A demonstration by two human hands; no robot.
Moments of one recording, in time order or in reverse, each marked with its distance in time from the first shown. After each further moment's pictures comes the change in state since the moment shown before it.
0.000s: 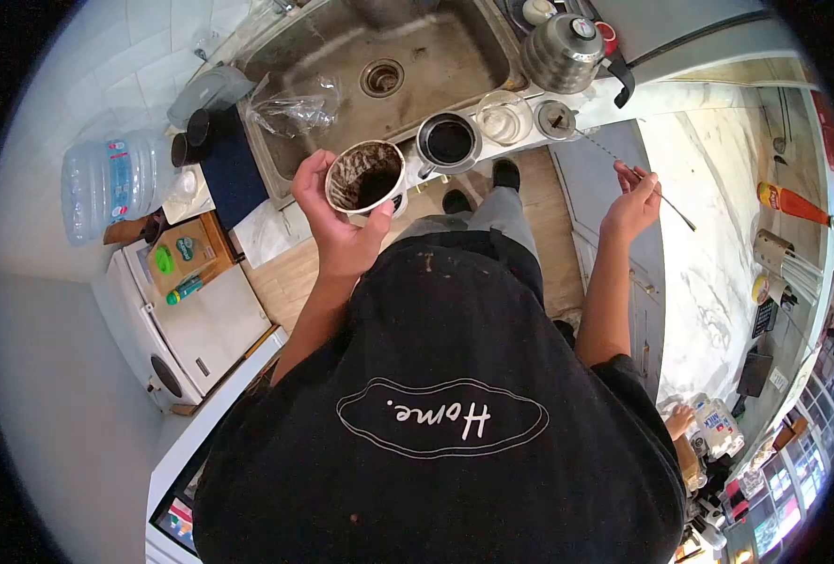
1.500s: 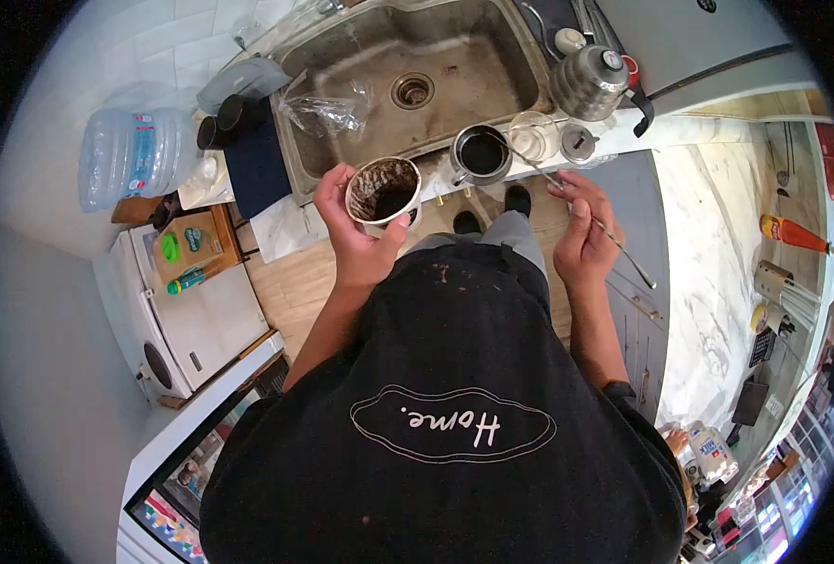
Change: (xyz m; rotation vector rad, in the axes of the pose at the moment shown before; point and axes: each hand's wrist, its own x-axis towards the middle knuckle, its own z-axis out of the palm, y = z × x) left_hand -0.021 -0.002 -0.022 0.016 0.052 0.003; right_hand -0.117 -0.083 0.048 -0.129 -0.615 -0.636
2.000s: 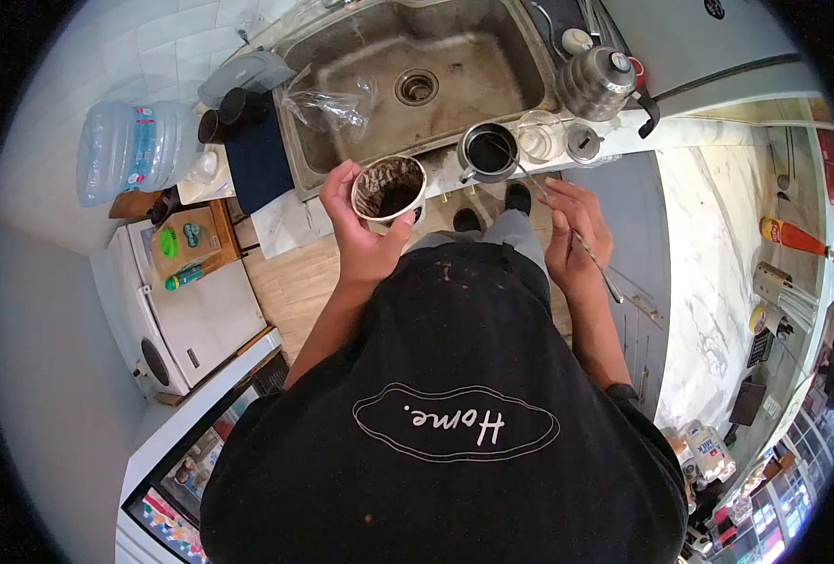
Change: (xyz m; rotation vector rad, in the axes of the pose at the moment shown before) left_hand -0.002 -0.005 -0.004 0.015 0.006 -0.012; right_hand 0.002 -0.020 0.002 -0.214 -0.199 -0.187
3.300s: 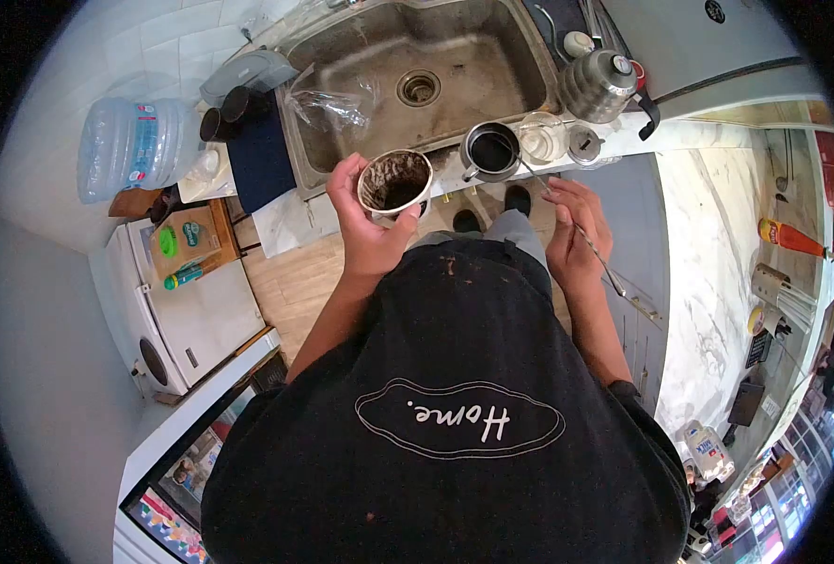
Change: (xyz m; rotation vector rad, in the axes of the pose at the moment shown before) left_hand 0.006 -0.003 0.002 -0.018 0.000 0.000; right_hand 0.000 0.001 0.005 -0.016 0.032 0.022
